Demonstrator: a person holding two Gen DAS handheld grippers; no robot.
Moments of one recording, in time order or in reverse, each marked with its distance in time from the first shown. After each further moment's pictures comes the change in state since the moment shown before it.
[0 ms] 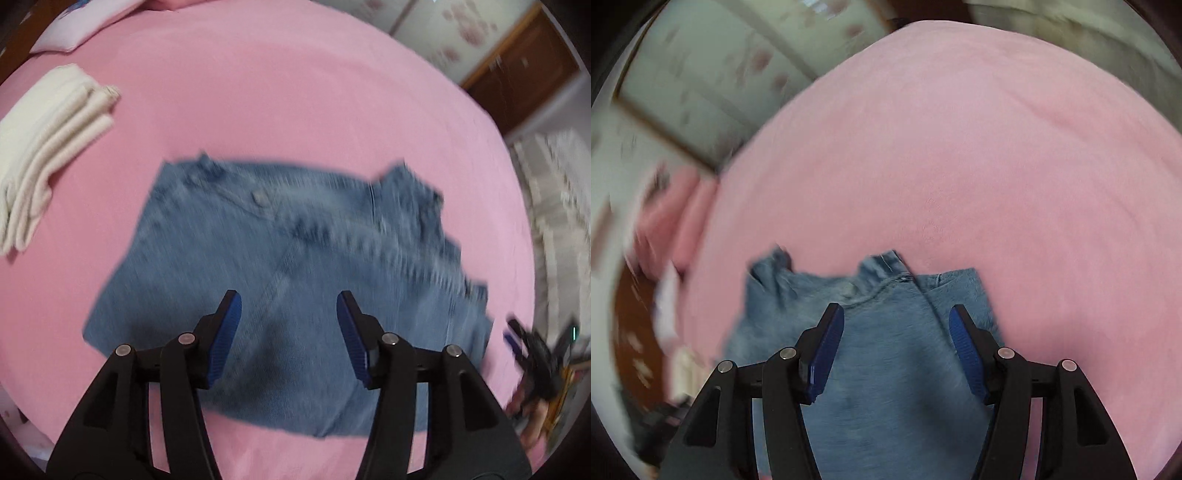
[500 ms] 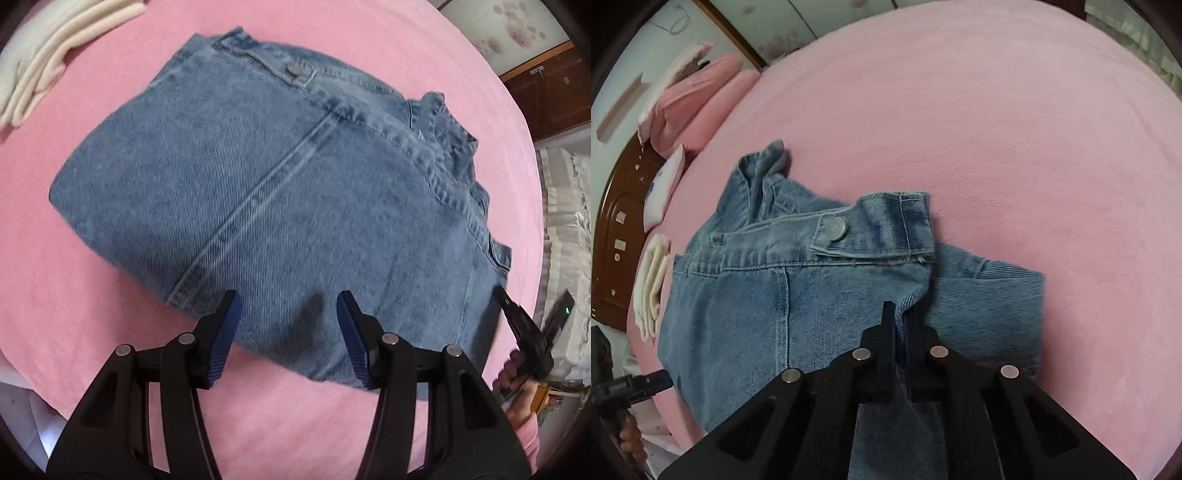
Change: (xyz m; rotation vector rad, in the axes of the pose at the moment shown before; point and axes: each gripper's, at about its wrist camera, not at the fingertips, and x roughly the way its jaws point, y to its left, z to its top) left arm 0.037 0.011 -0.078 -0.181 0.163 0.006; right arm 0.088 -0.005 -0.013 -0.330 0.163 0.047
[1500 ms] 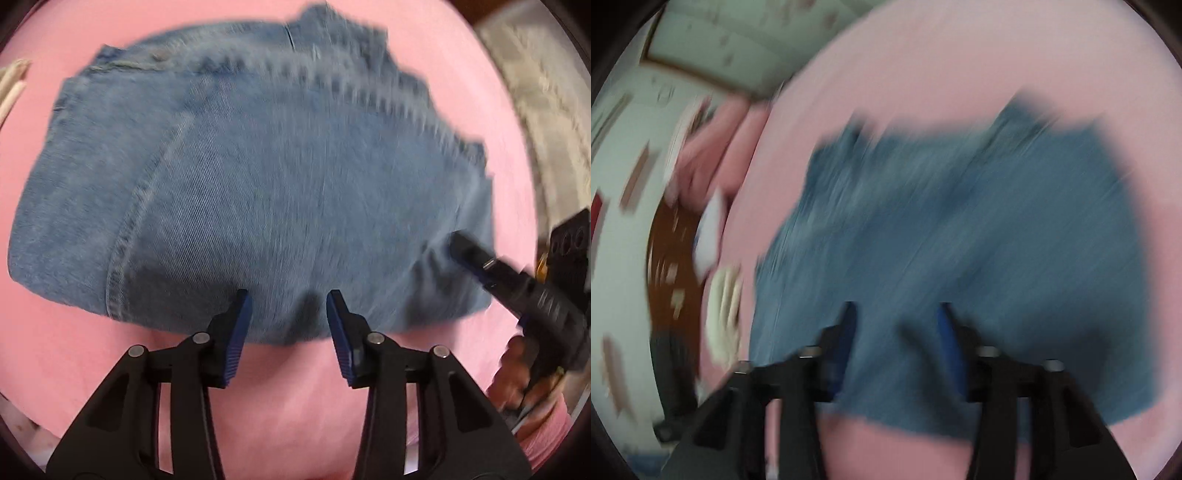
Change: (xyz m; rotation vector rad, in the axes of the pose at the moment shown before) left arm 0.014 -0.052 -0.012 0.447 0.208 0.009; right arm -0.052 0.104 -0.085 0.239 0.084 0.258
